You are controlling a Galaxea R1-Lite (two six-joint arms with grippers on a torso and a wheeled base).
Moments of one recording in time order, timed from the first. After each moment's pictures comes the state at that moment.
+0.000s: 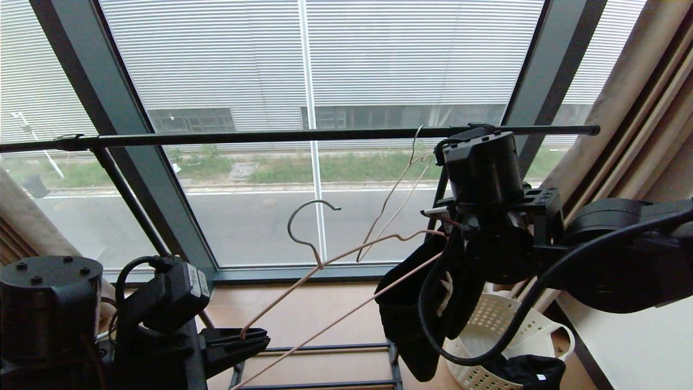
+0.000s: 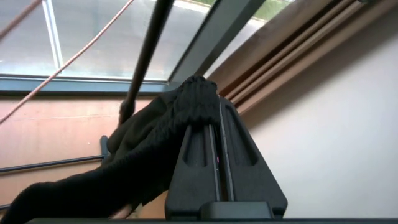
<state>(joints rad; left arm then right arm) -0.45 1.37 -0.35 -0.52 -0.48 0.31 0.74 1.84 -1.18 -0.17 -1.09 0.05</state>
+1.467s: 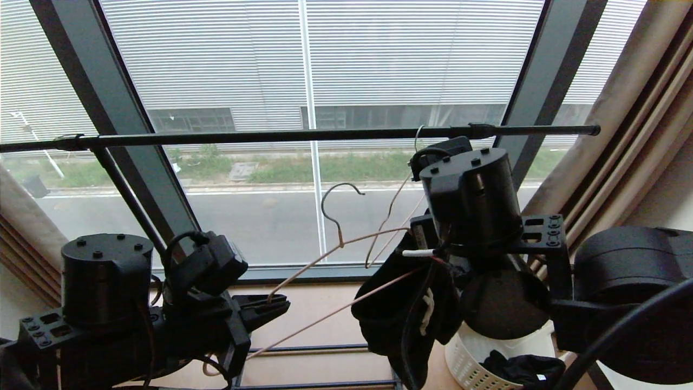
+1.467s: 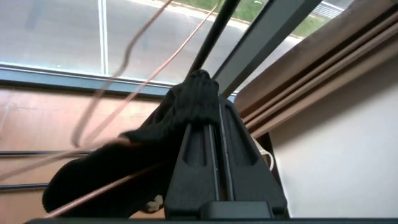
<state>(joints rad) -0.49 1.53 -0.41 -0.69 -0.34 0.27 0.91 1.79 -1.14 -0.17 -1.09 0.13</state>
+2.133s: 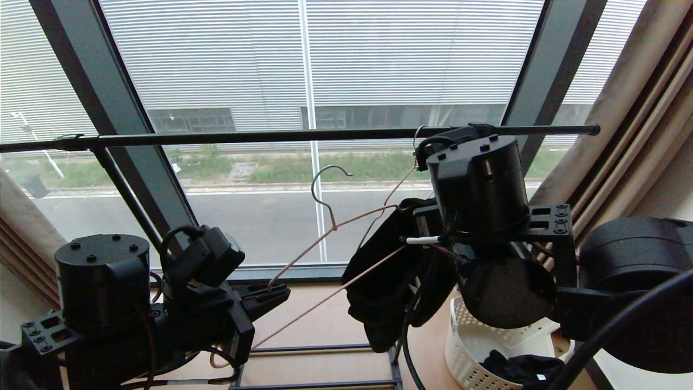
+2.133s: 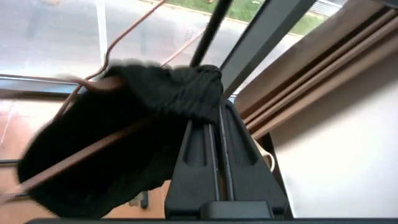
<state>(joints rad) -0.51 1.55 -0.38 -0.80 -0.31 0.22 0.91 1.79 -1.17 -0.17 -1.09 0.13</state>
